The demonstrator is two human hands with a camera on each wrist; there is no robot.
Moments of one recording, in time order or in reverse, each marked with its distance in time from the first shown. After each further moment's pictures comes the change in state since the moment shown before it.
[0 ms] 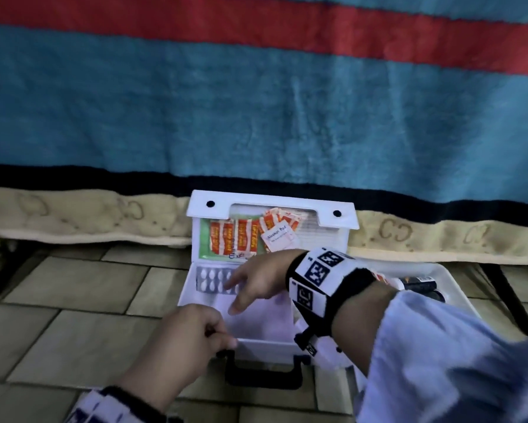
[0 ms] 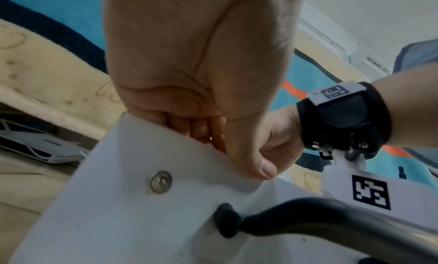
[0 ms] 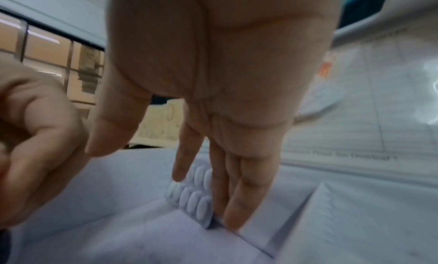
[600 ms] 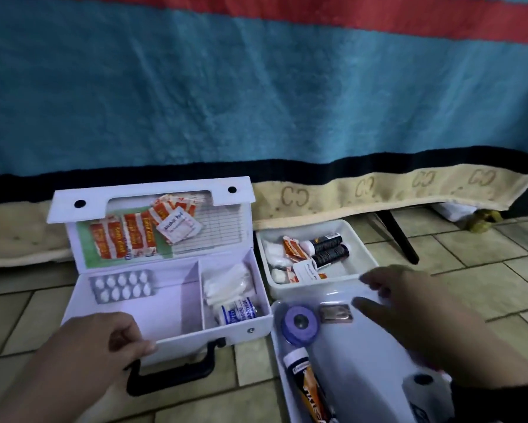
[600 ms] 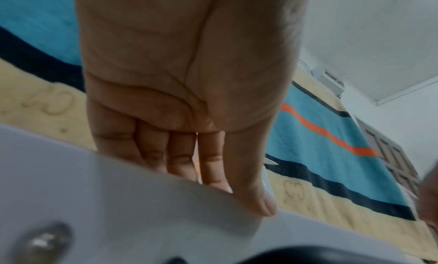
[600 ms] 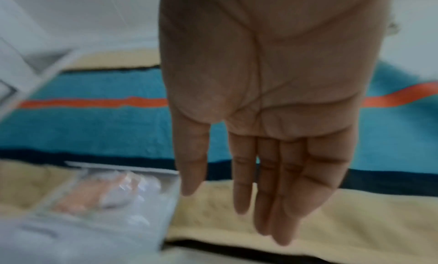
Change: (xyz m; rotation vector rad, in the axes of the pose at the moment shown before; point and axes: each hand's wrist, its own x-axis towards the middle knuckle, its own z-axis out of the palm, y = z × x) left_hand -0.002 0.032 -0.006 0.154 -0.149 0.040; right_hand -0.205 0.131 0.132 0.265 0.804 0.667
